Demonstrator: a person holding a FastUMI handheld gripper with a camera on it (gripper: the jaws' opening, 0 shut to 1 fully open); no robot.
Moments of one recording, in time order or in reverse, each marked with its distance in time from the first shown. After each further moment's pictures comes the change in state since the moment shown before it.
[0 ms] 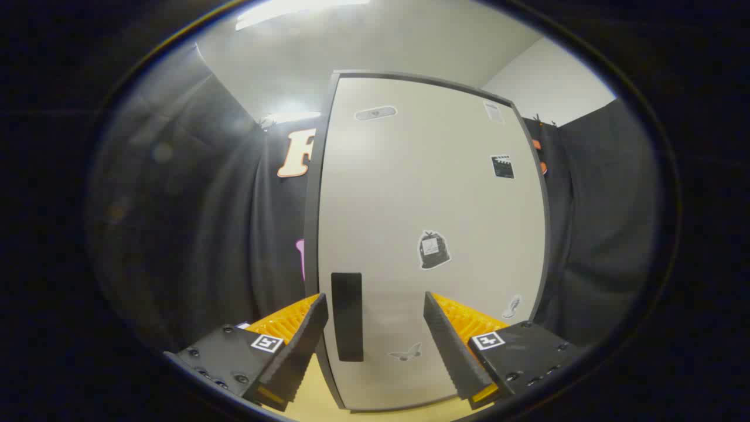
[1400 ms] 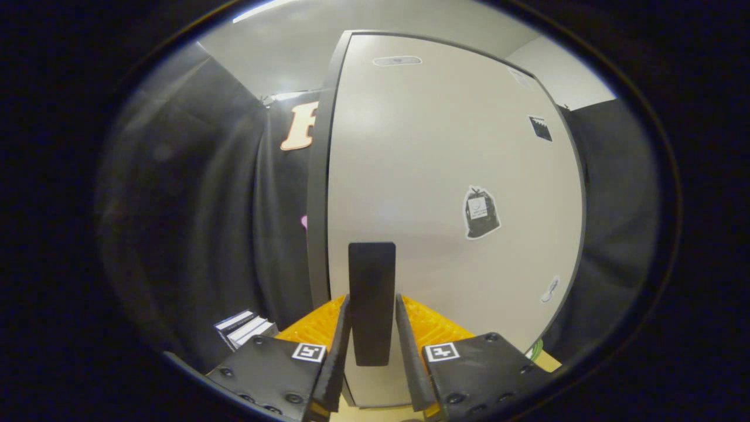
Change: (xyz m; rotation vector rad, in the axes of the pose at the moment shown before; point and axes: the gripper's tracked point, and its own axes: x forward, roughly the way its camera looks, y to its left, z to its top) arm 0.048 0.030 -0.053 -0.010 0.134 0.042
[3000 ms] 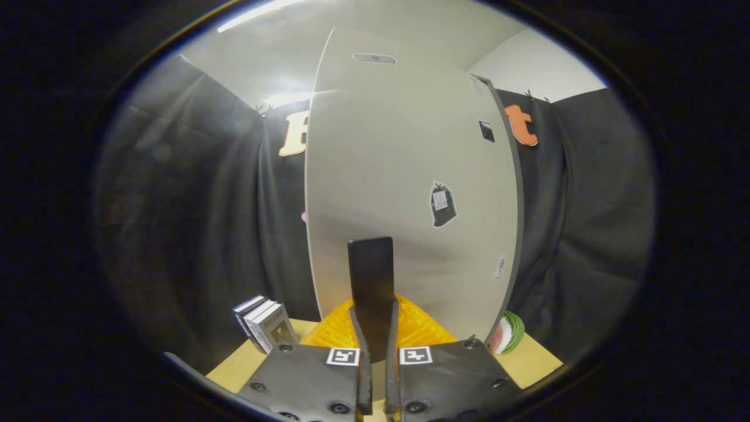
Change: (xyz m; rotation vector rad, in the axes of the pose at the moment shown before) arm -0.062 -0.031 0.008 0.050 0.026 -0.032
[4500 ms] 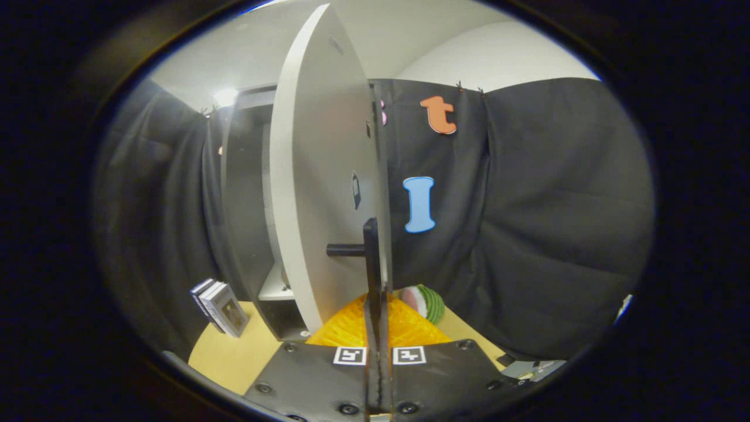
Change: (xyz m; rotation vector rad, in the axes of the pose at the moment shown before) arm -0.066 -0.105 -0.010 0.029 0.088 -0.296
